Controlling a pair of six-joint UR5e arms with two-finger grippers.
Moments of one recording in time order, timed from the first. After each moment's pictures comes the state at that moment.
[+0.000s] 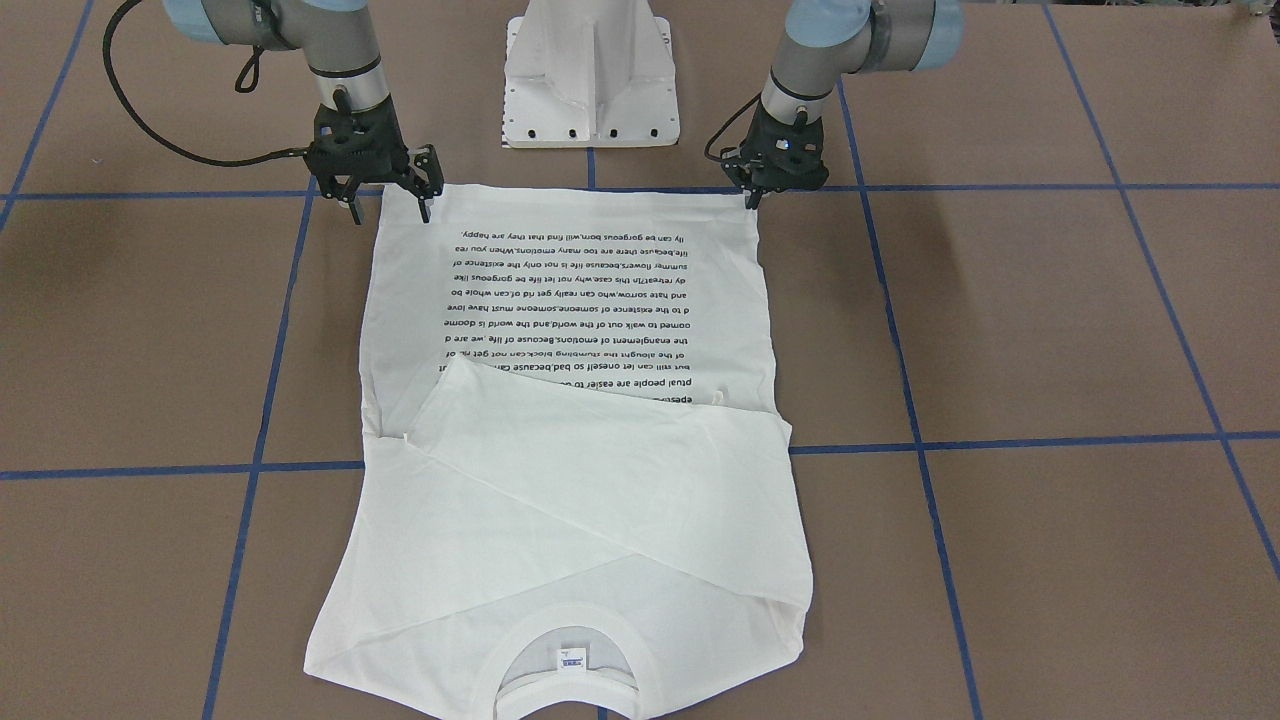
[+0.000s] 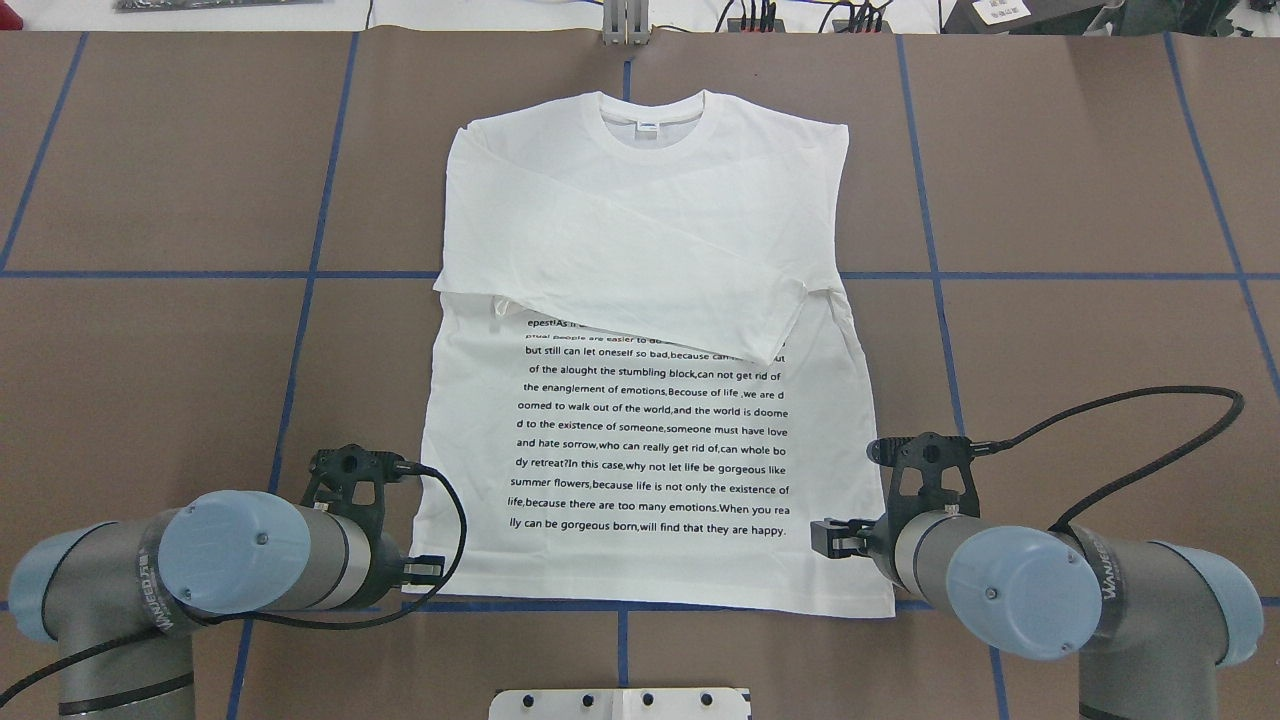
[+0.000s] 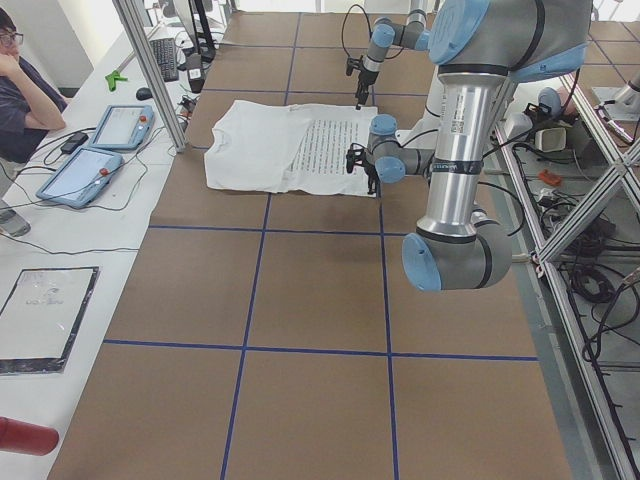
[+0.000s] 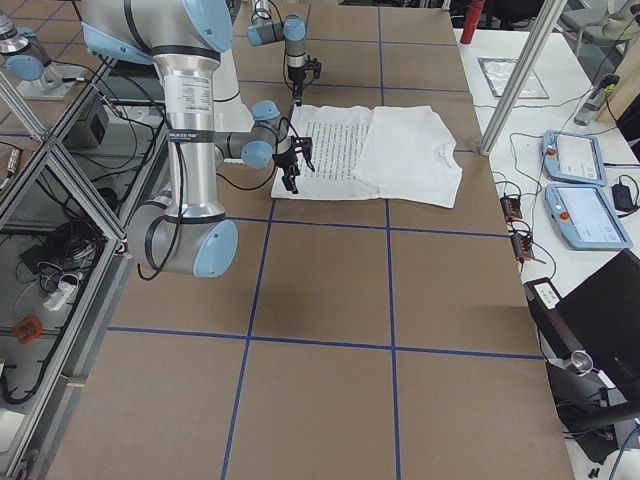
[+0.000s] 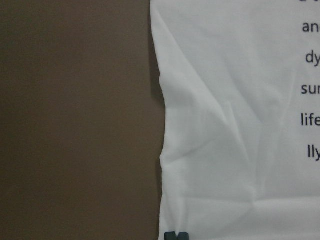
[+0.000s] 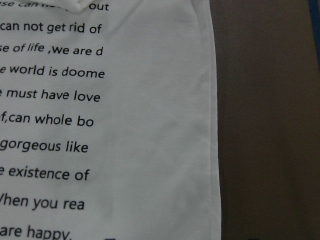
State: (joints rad) left arm -0.25 -1.74 -1.99 -1.86 -1.73 -1.35; right arm 0.19 -1.53 2.11 -1.36 1.44 1.43
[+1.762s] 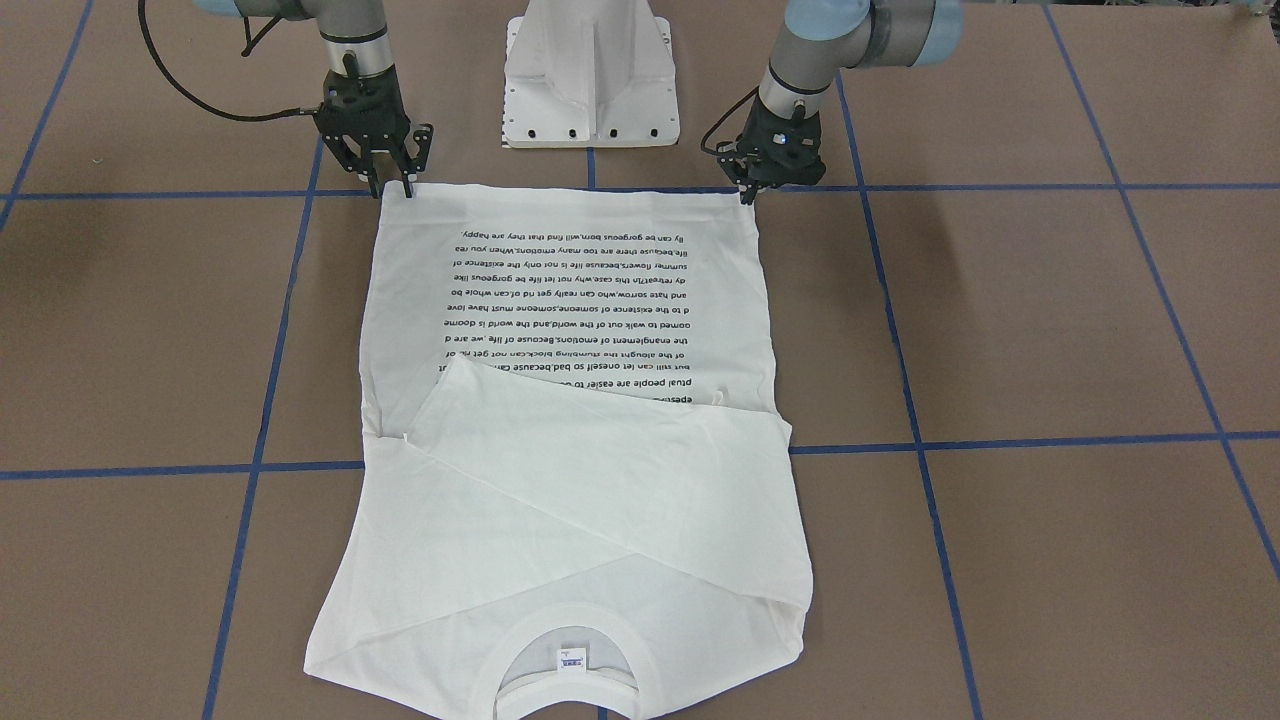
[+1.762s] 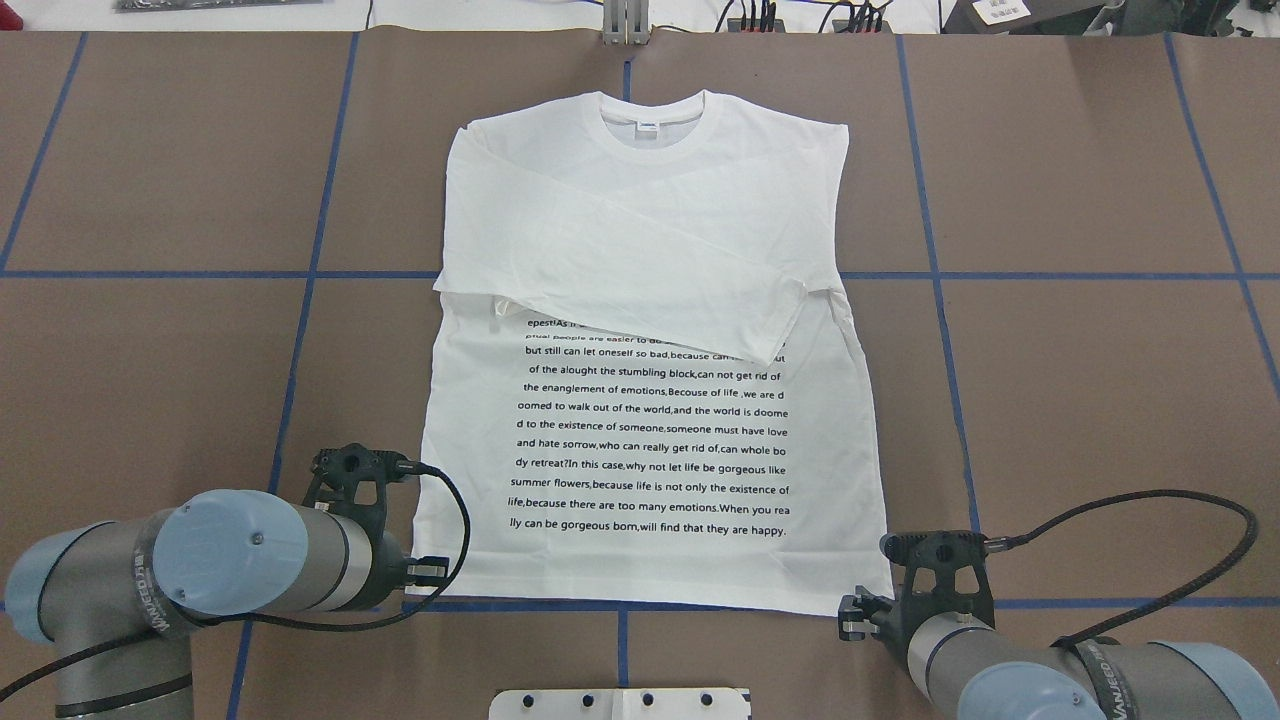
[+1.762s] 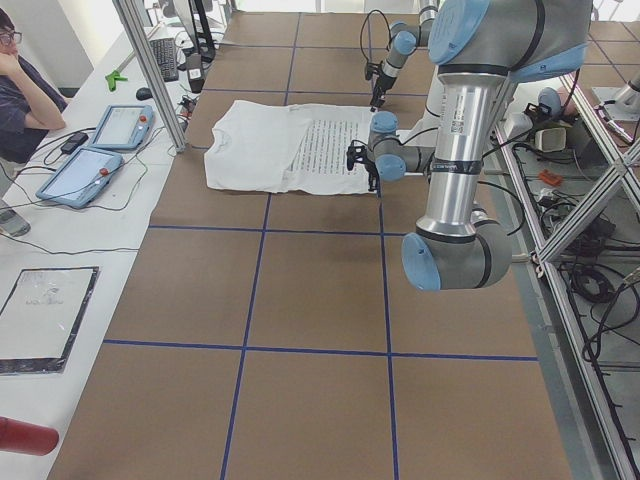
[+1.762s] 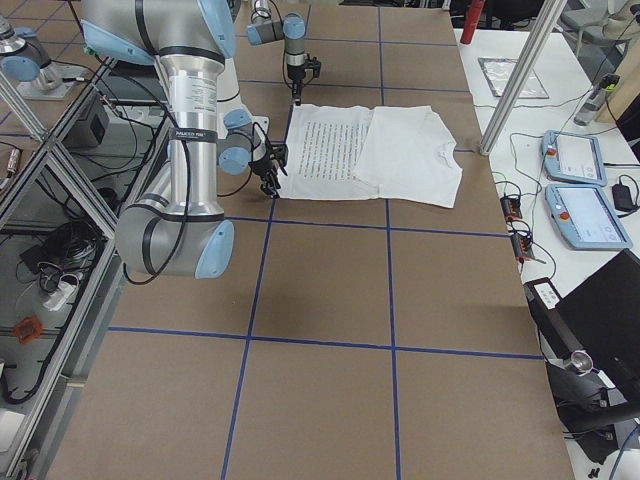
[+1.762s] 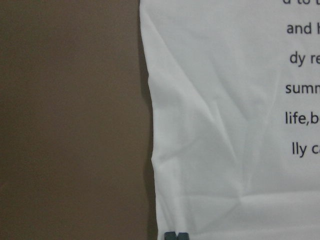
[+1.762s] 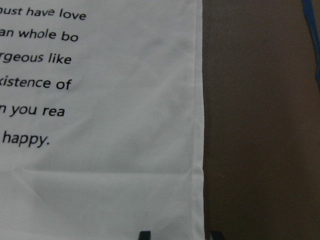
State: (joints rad) left arm -0.25 -1.75 -2.00 -1.86 -1.73 -1.35; right arm 0.00 -1.60 2.12 -1.36 1.26 1.55
